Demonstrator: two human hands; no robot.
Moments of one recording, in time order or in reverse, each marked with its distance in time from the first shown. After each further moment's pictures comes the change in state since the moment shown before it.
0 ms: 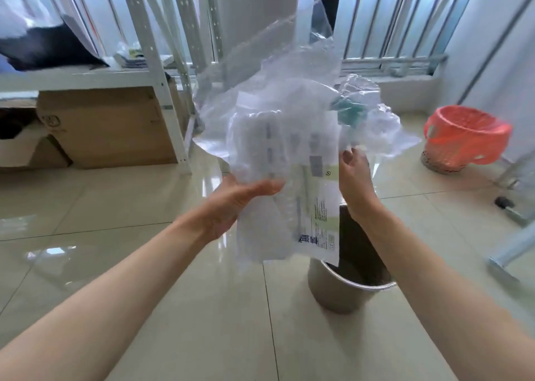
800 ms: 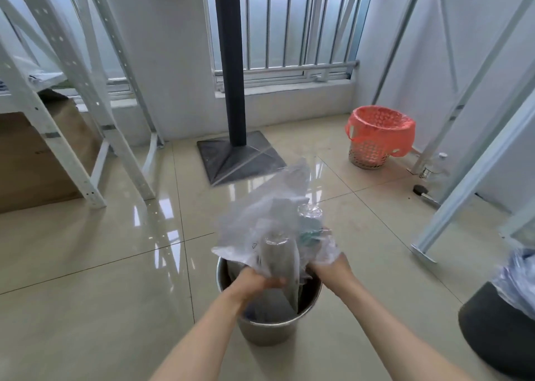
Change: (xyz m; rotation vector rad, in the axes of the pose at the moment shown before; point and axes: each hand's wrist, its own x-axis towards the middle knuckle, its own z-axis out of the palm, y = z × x) left_hand 0.094 -0.206 0.160 0.152 -0.069 -0.583; right_hand -0.019 0.170 -0.144 -0.366 0.010 0.372
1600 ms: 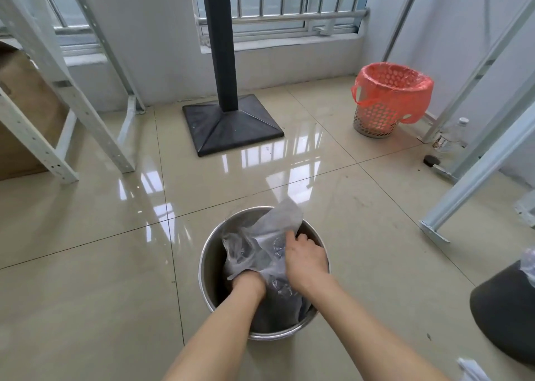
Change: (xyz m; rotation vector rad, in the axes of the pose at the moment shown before) left_hand 0.097 -0.048 0.026 1.290 -0.068 -0.381; right_hand 0.044 0.014 0.070 -1.030 -0.171 -0.140
